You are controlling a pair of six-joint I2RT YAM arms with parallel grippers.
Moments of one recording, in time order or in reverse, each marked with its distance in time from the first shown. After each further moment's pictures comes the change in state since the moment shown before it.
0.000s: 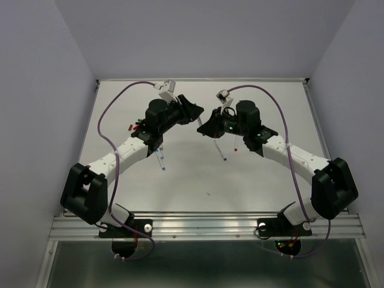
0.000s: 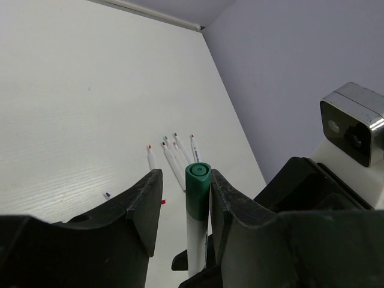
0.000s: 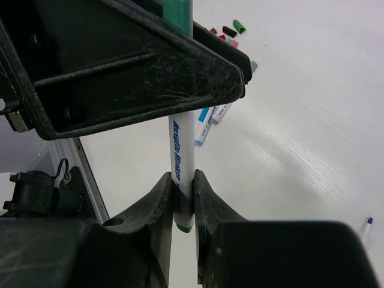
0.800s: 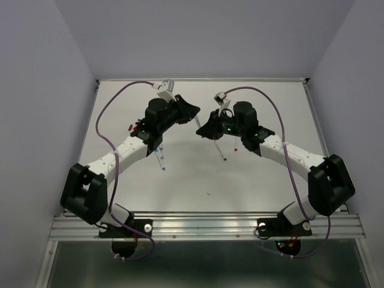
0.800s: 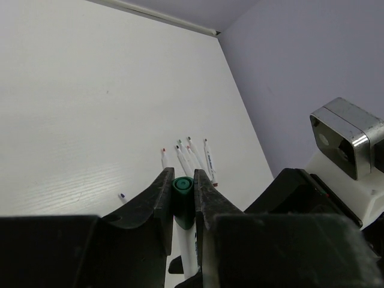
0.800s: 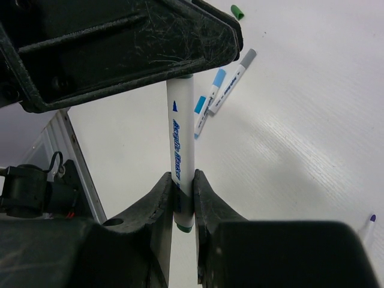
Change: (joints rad) left arm 0.017 0.000 0.011 -0.035 -0.045 0.029; right arm 0.001 0.035 -0.006 -0.006 -0.015 -0.018
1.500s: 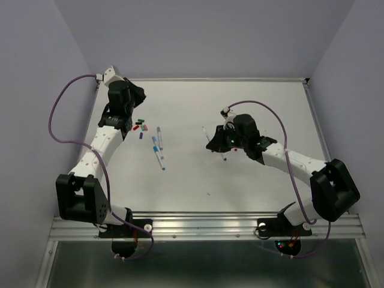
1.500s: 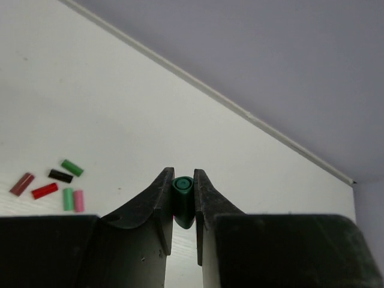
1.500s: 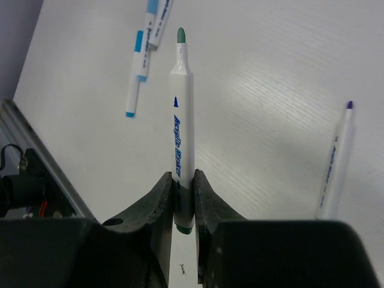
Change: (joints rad) left arm 0.366 -0.041 0.146 -0.256 -0.282 0.053; right arm 0.006 -0.066 -0.162 -0.125 0.132 0.049
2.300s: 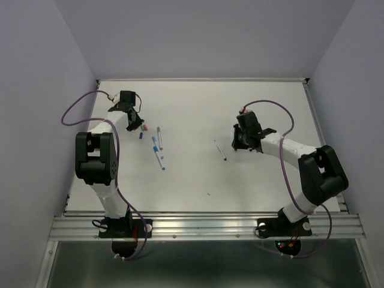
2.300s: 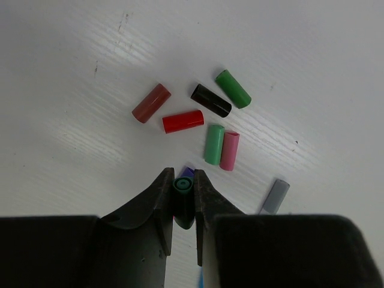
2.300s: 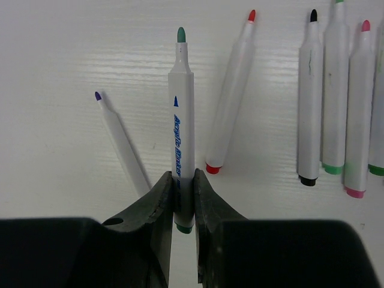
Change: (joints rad) left arm 0.103 0.434 0.127 -0.439 -0.084 0.082; right arm -0.144 0.168 0.097 -0.291 0.499 0.003
